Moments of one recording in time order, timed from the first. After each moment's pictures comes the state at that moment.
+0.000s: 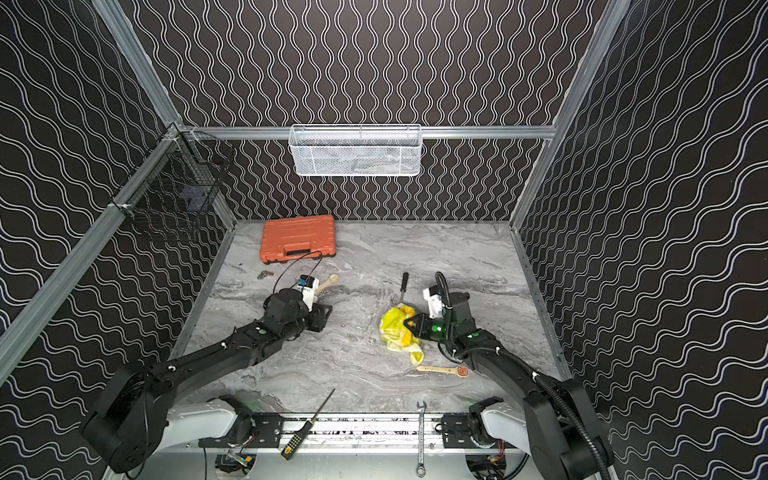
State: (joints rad) left arm -0.56 1.25 0.53 0.09 0.01 -0.33; right arm 0.34 1.17 0.44 -0.01 -0.48 0.61
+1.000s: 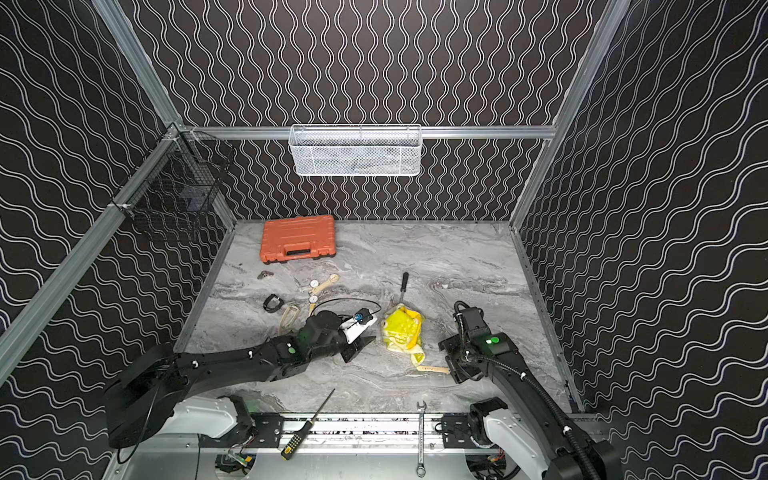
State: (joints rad) left arm -0.96 1.36 0.58 0.24 0.00 0.12; right arm 0.29 0.91 0.51 -0.88 -0.16 1.45
